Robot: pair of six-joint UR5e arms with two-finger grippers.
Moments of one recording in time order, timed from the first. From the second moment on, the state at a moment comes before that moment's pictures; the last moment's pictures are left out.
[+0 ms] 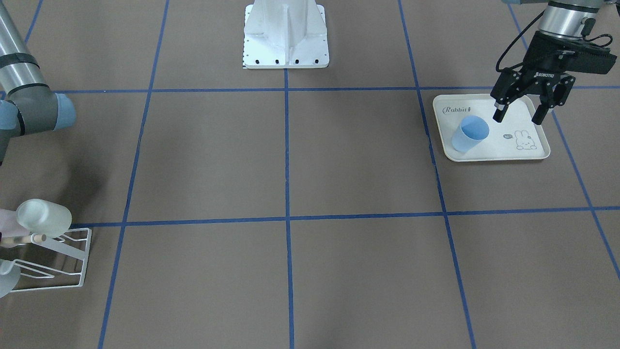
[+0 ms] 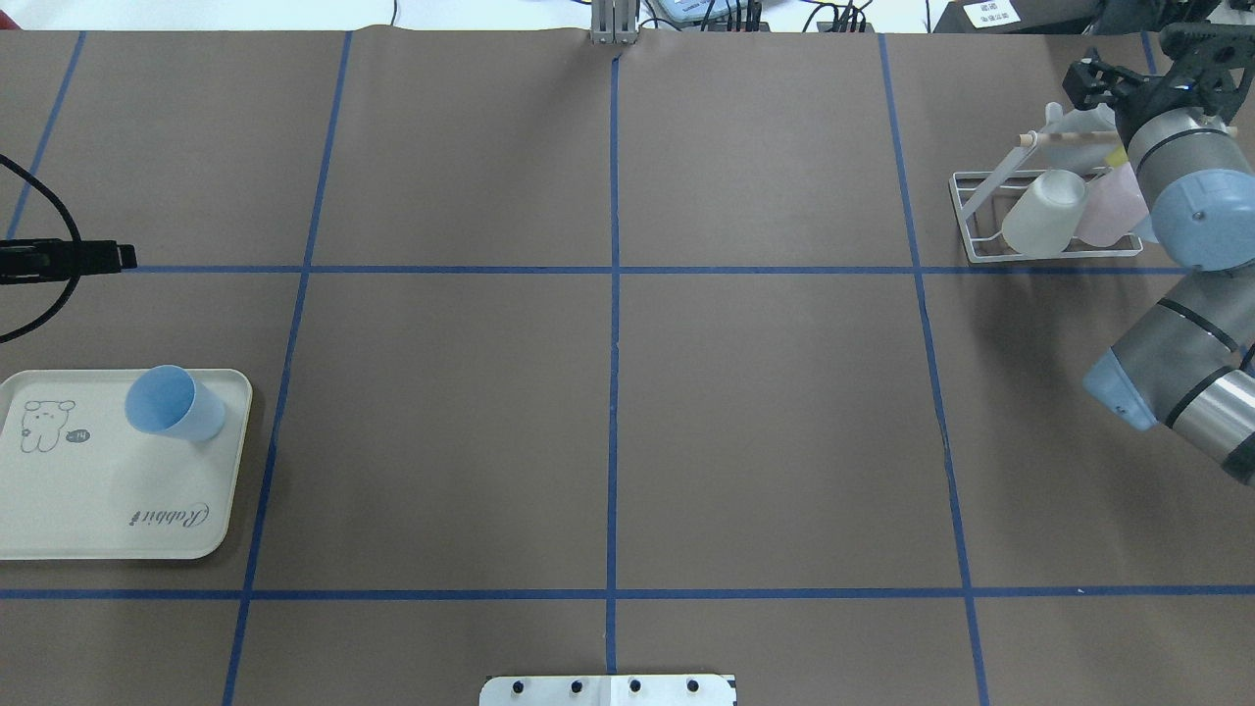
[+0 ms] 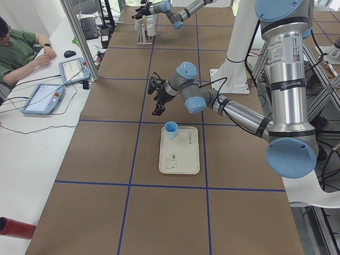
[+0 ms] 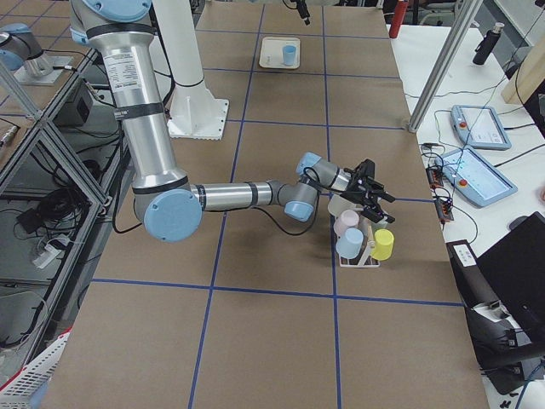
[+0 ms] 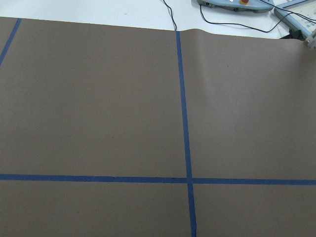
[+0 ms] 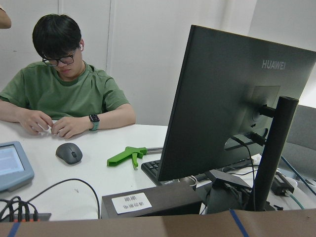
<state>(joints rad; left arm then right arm) -0.92 -1.42 -2.13 -2.16 -1.80 -1.03 0.97 -1.34 1.36 -0.49 1.05 0.94</state>
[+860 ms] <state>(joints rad) -1.01 -1.40 -2.13 -1.93 -2.02 -0.87 1.00 -1.33 1.72 -0.55 1.20 1.26</state>
